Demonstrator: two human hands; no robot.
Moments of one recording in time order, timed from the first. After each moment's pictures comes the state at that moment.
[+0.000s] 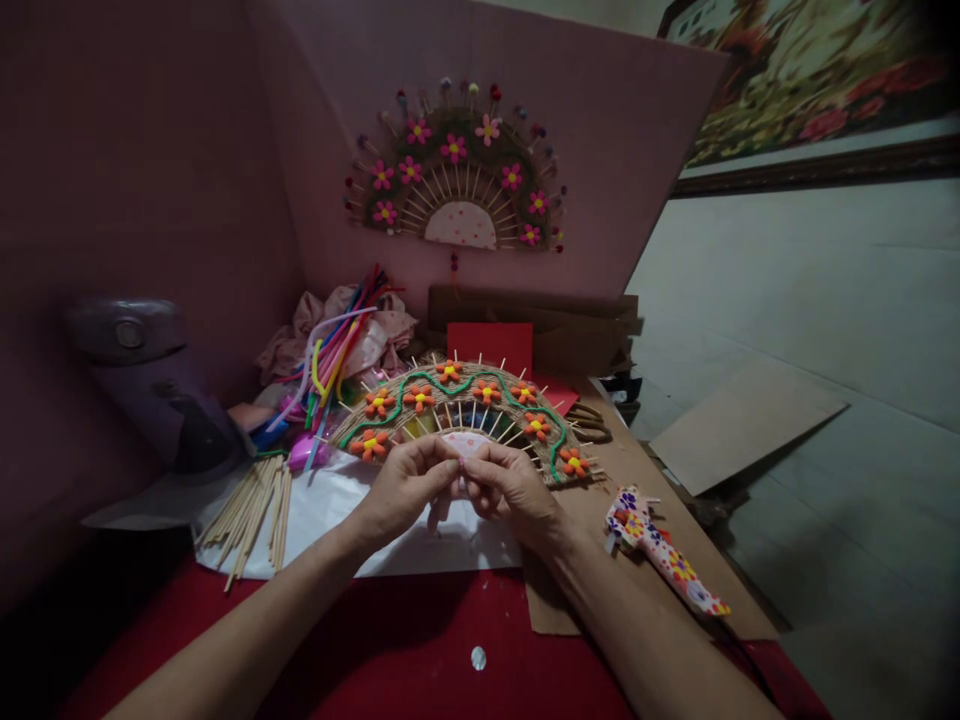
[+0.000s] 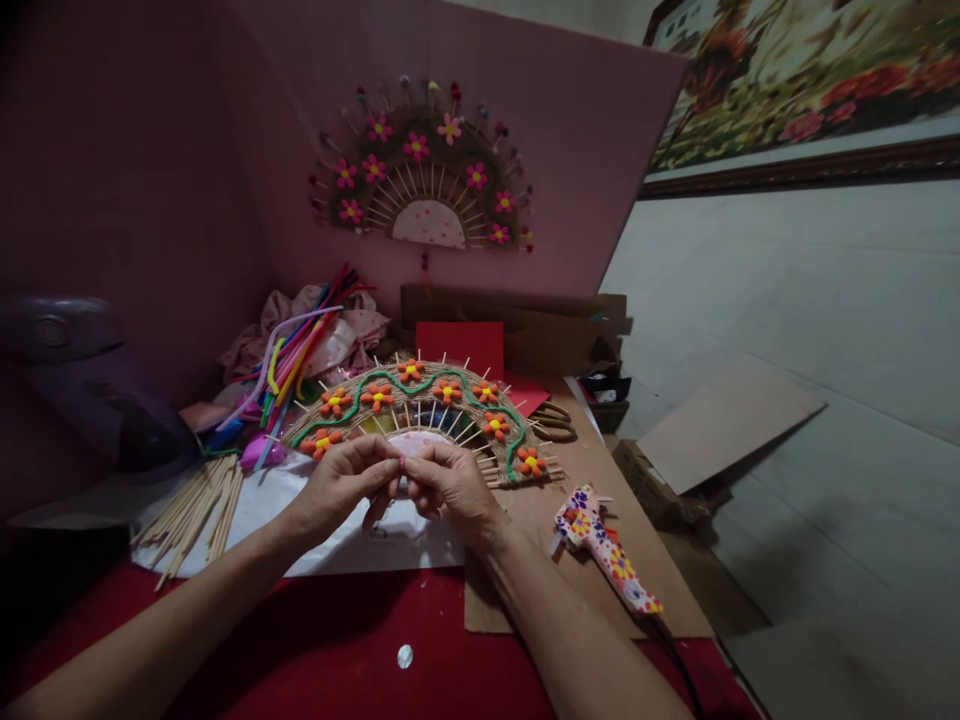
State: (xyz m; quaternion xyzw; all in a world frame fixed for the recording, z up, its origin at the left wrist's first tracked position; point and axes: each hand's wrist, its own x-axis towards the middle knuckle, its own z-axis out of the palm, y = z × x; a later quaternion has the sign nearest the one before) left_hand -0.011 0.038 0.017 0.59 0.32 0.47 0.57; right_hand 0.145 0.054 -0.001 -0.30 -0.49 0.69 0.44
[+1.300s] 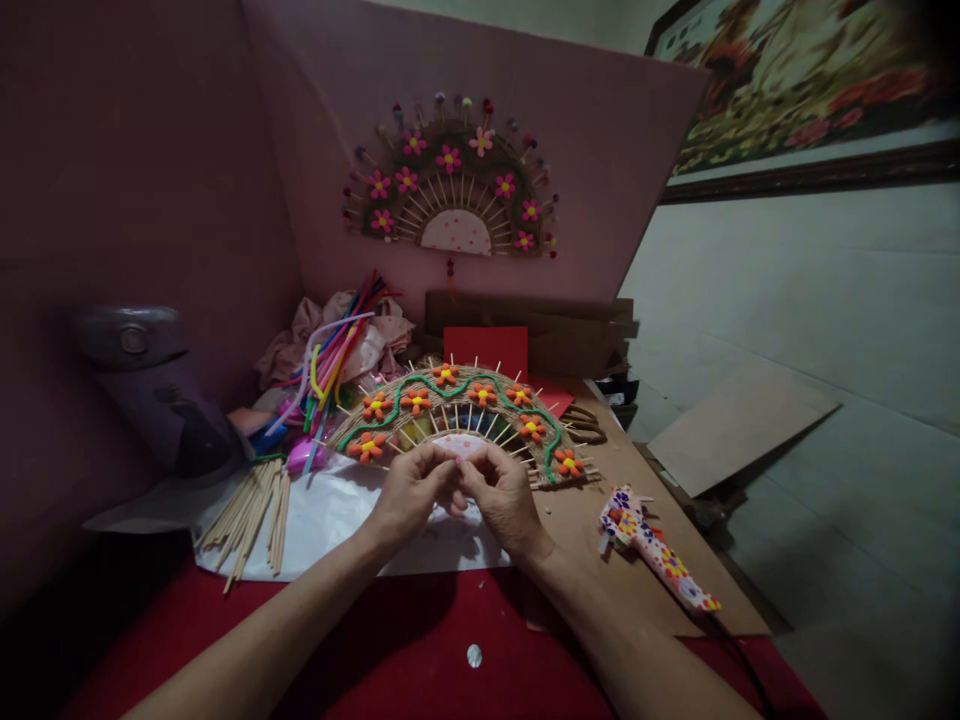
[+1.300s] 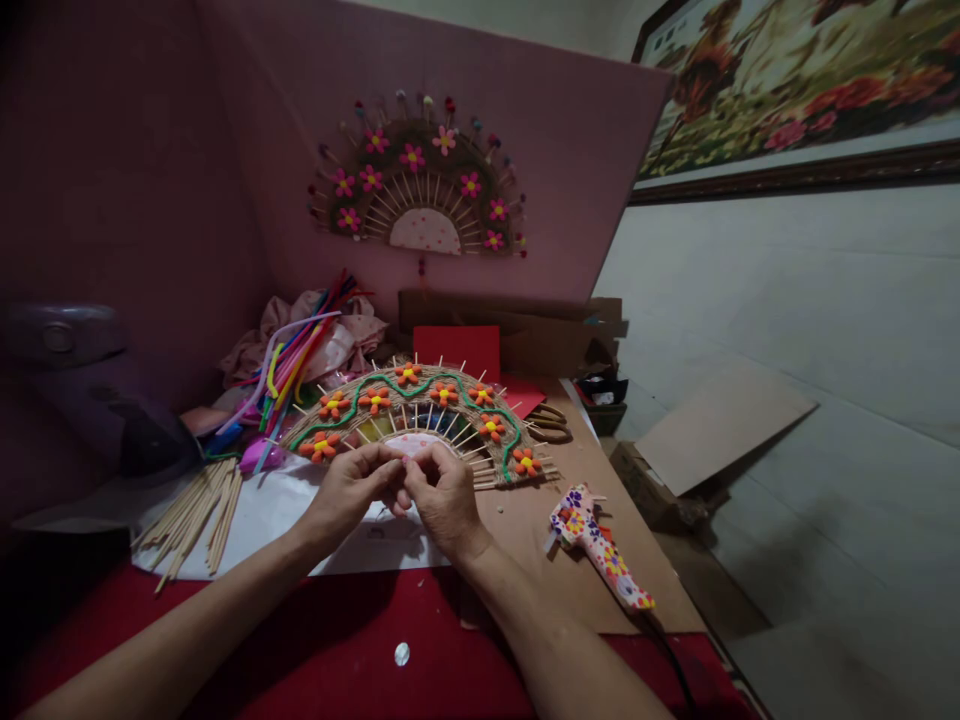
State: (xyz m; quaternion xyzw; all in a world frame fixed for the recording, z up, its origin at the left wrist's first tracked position) left_hand 0.002 0.041 0.006 0.55 0.39 0.50 0.55; right_hand 0.132 0.043 -0.008 -0.38 -0.64 0.41 0.54
